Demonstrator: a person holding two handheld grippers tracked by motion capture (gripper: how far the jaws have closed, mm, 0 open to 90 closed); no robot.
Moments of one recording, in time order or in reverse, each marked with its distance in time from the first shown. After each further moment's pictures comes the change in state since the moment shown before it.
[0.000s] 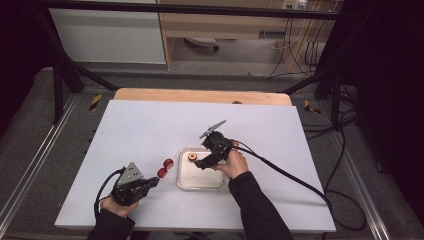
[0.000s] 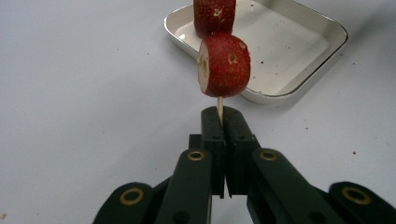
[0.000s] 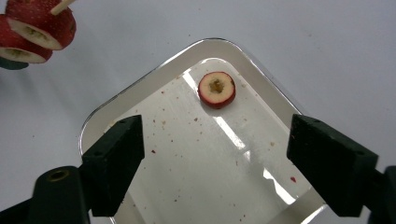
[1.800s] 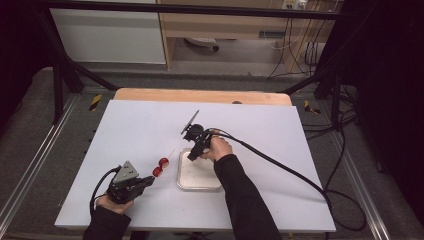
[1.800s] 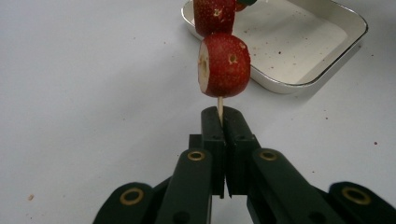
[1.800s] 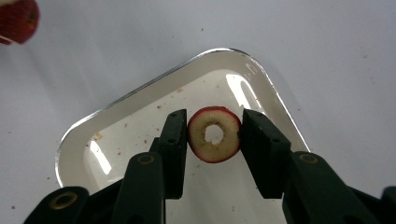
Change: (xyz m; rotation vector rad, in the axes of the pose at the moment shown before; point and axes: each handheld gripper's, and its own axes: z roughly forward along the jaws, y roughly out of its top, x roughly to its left) left arm 0.011 -0.005 -0.002 0.020 0.019 -0.009; right arm -0.007 0.049 0.040 0.238 0.067 -0.121
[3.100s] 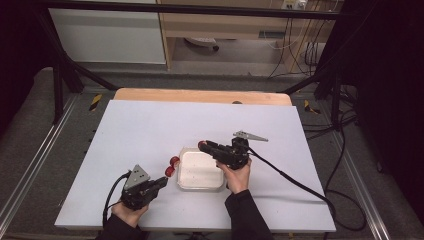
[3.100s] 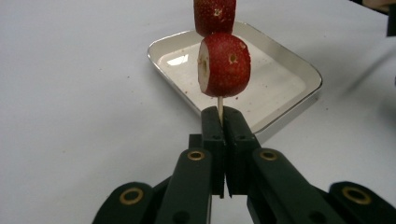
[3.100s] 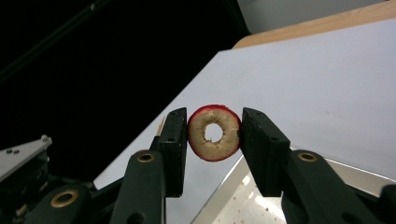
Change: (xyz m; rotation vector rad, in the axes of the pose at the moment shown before) left arm -0.046 0.016 0.010 -0.117 0.015 -0.103; right arm 0.019 -0.119 -0.035 -0.992 0.203 0.534
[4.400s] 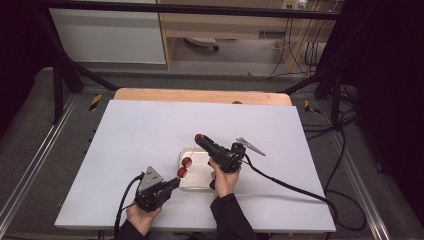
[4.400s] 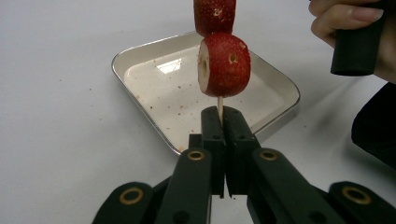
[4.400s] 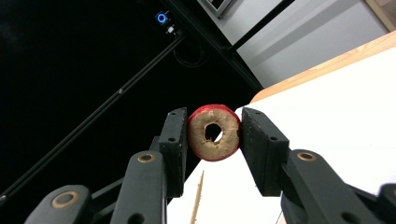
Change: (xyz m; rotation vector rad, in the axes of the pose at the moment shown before) left arm -0.024 0.003 0.019 -0.025 -0.015 -0.015; right arm 0.003 -0.023 0.016 -0.293 0.070 0.168
